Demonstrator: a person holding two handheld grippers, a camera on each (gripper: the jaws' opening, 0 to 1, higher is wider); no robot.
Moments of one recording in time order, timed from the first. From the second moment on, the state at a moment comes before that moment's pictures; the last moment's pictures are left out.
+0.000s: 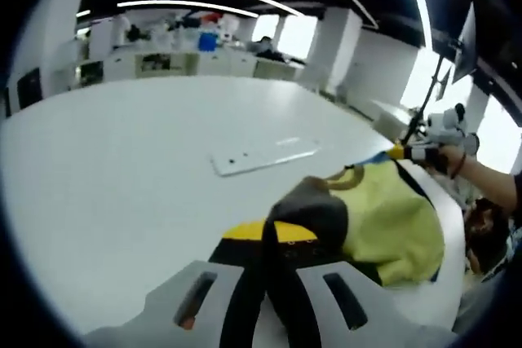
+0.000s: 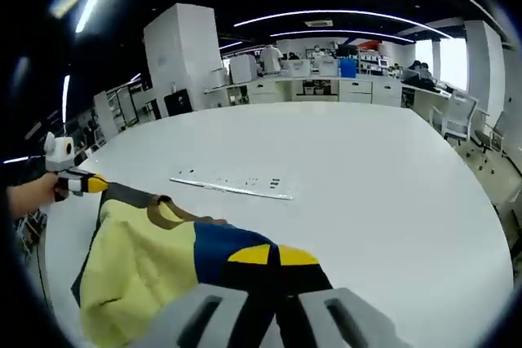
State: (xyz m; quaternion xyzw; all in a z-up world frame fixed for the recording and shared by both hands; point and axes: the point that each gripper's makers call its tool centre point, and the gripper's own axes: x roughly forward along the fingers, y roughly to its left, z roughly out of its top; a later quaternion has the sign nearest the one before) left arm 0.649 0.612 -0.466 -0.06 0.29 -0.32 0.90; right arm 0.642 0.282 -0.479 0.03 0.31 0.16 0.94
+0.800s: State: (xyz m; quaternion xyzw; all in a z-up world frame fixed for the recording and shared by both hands) left arm 0.663 0.626 -0.513 0.01 0.34 -0.26 0.91; right arm 0.660 0.284 -0.508 0.05 0.32 0.11 0.94
